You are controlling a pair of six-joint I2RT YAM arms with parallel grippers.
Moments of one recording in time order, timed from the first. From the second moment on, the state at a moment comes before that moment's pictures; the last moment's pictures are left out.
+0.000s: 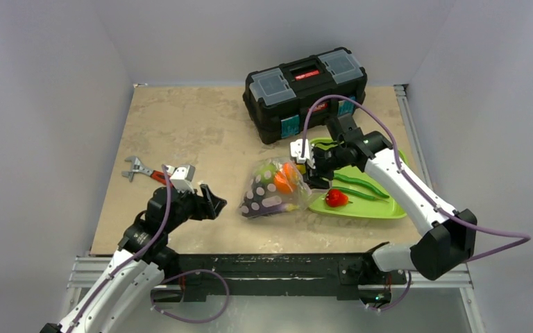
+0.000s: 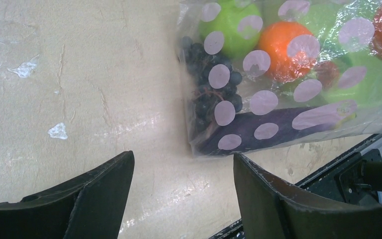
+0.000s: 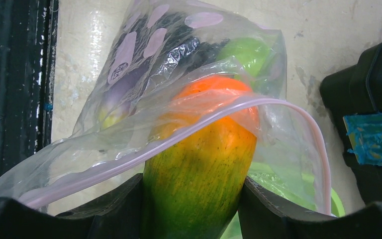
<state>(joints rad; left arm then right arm) -0.47 0.41 0.39 -0.44 0.09 -0.52 0.47 1.35 1.23 -0.95 -0.61 -1.02</state>
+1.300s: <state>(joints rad) -0.88 0.77 0.44 -0.19 0.12 -0.40 0.46 1.36 1.17 -1.00 -0.57 -0.99</state>
